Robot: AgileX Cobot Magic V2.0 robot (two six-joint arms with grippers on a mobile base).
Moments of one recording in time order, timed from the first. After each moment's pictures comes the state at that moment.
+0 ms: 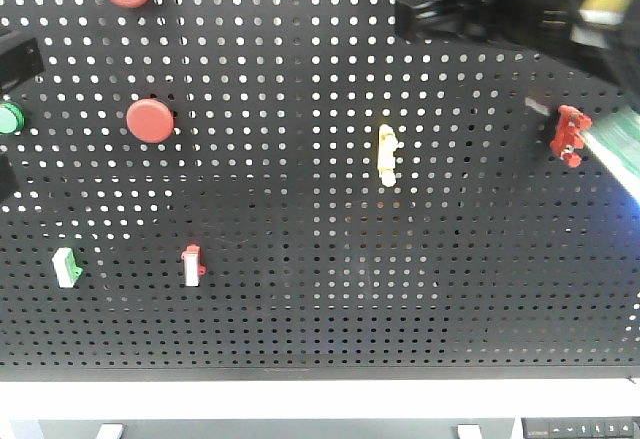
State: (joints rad) left arm -0.47 0.91 -1.08 -0.01 0.04 0.19; right arm 0.55 1.28 -1.51 -0.57 0.15 0.36
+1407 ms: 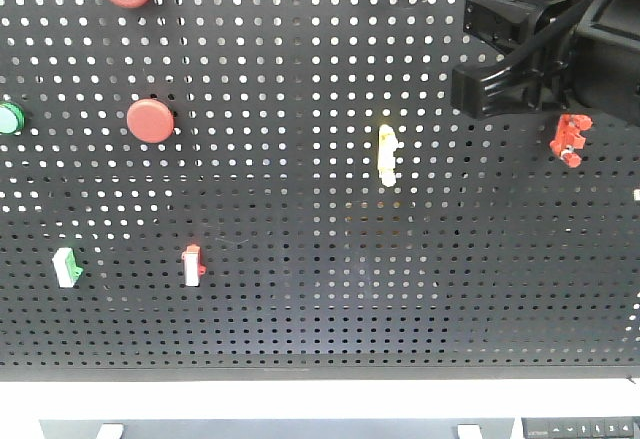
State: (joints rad) left arm 0.02 0.18 -0.17 0.01 0.02 0.19; right arm 0.56 1.16 -1.37 -0.57 0.22 0.36
